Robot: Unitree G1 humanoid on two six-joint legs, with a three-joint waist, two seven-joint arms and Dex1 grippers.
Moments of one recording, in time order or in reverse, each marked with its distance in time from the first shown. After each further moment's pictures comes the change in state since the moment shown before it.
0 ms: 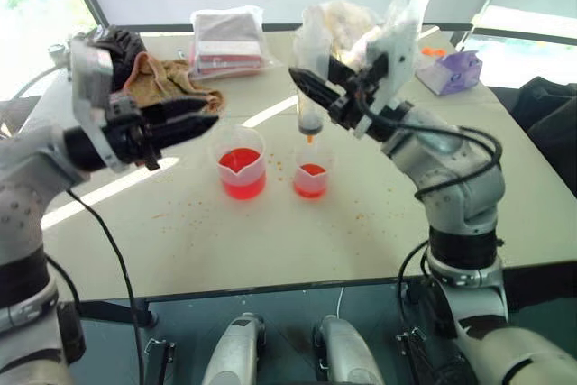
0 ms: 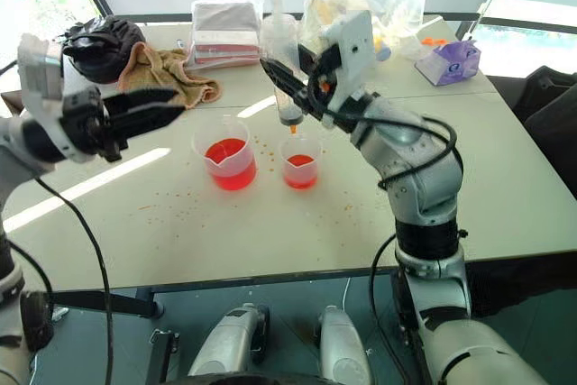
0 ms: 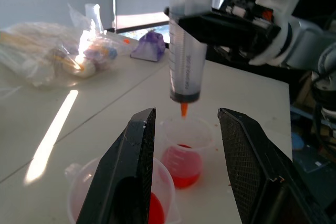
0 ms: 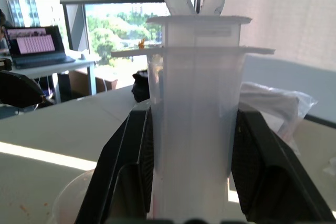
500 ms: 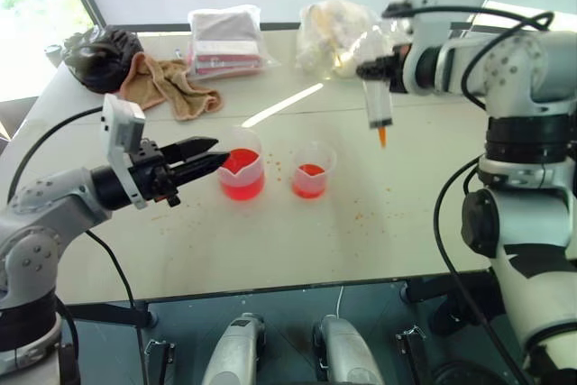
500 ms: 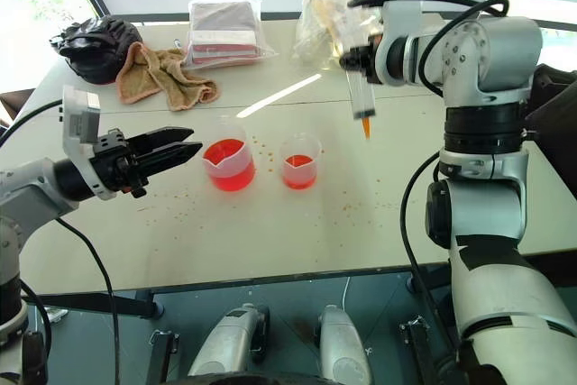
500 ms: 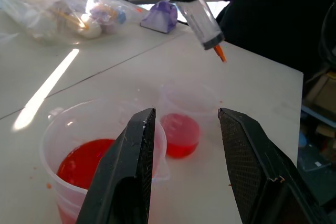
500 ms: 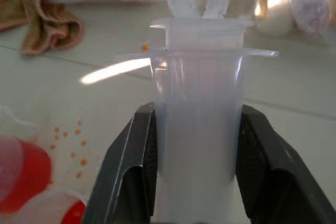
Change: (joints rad) left arm 0.165 -0.032 -0.028 -0.100 -0.050 -0.026 0.157; right arm -0.424 -0.208 0.008 0.603 -0.085 0.653 -0.125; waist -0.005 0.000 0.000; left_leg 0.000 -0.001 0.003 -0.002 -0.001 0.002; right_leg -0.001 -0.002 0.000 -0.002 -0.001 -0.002
